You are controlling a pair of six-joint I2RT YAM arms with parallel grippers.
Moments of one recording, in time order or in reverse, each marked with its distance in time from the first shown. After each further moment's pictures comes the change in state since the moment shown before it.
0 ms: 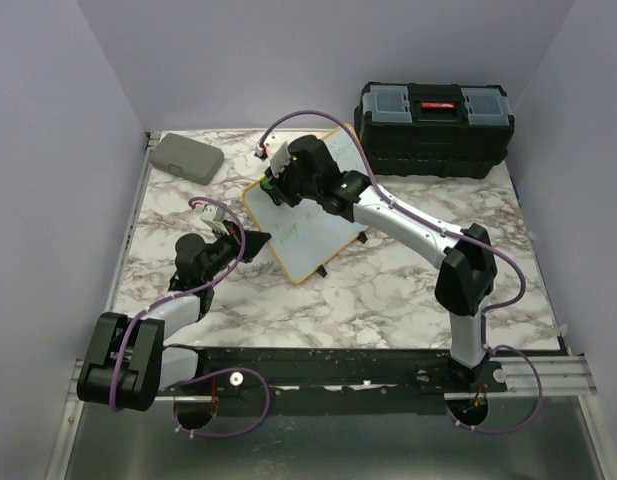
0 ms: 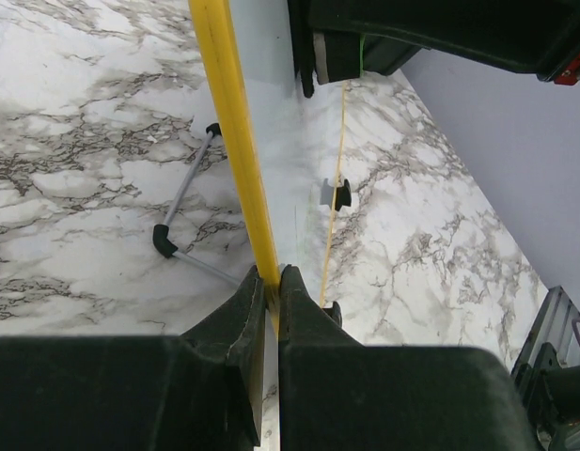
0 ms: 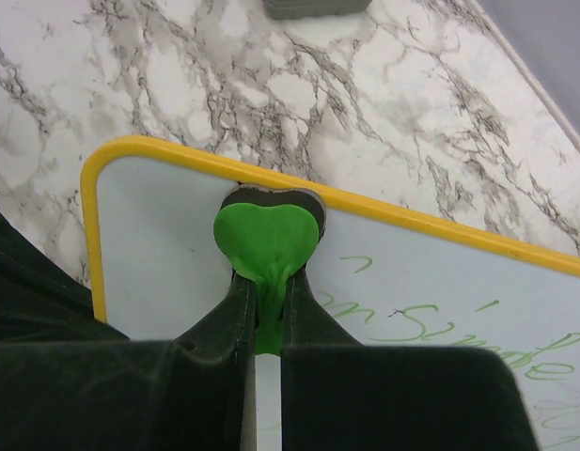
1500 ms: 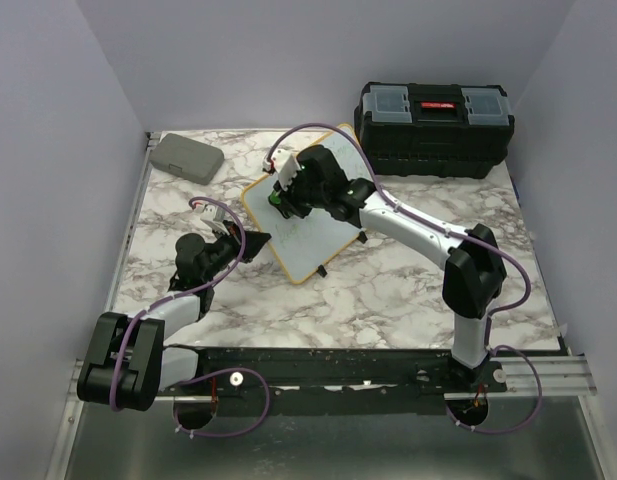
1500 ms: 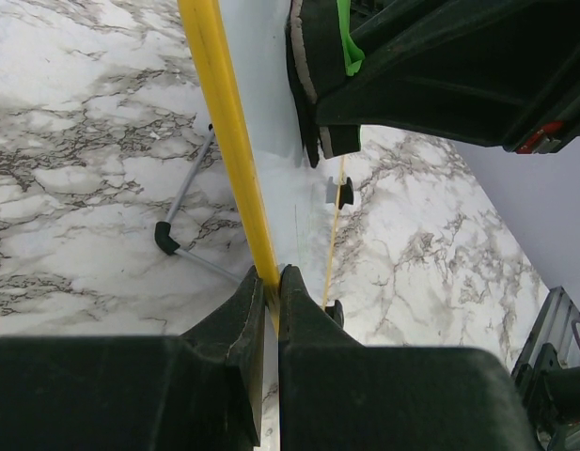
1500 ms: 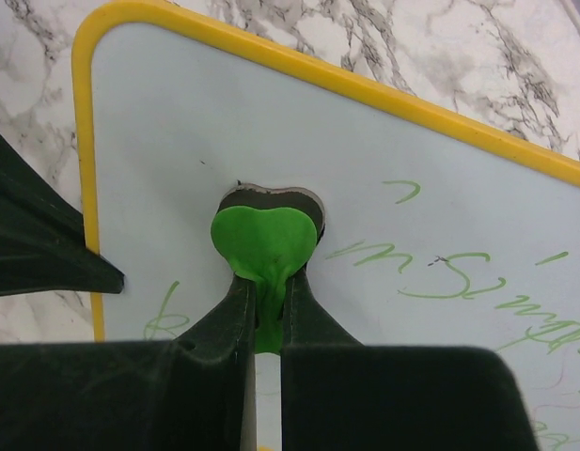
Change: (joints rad) left arm 0.000 0.000 0.003 -0.012 -0.001 0.000; right arm -0.034 -0.046 -0.144 0.017 -0.092 -0.064
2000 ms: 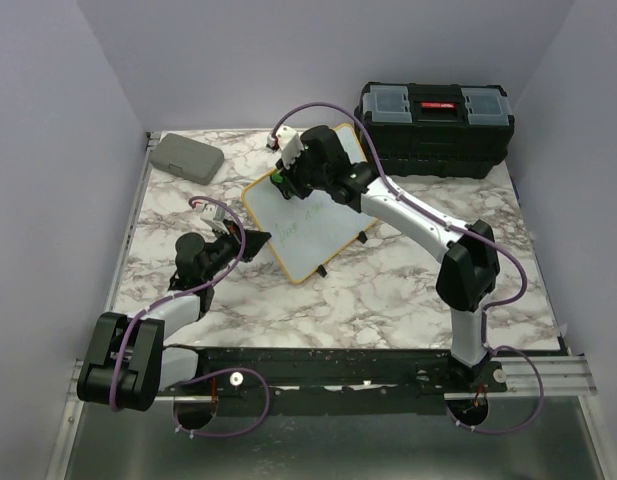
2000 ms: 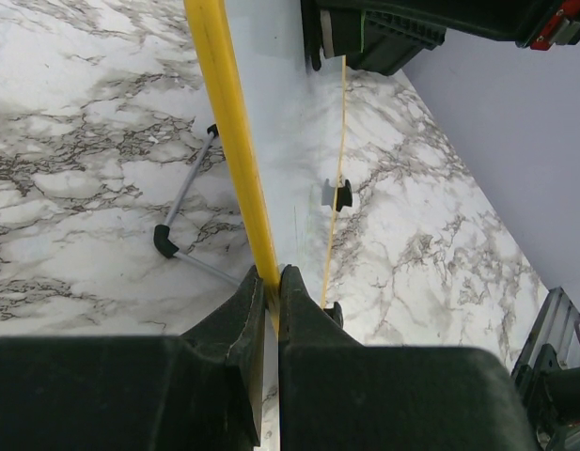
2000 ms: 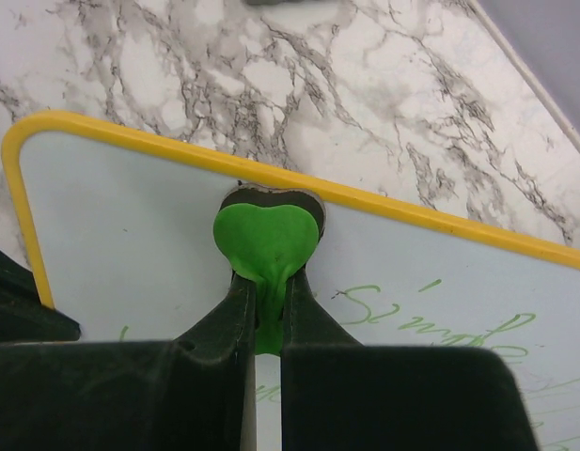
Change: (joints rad) left arm 0.000 0.000 0.006 0.001 0.000 0.000; right arm -0.040 0.047 0.142 -0.039 0.031 0.047
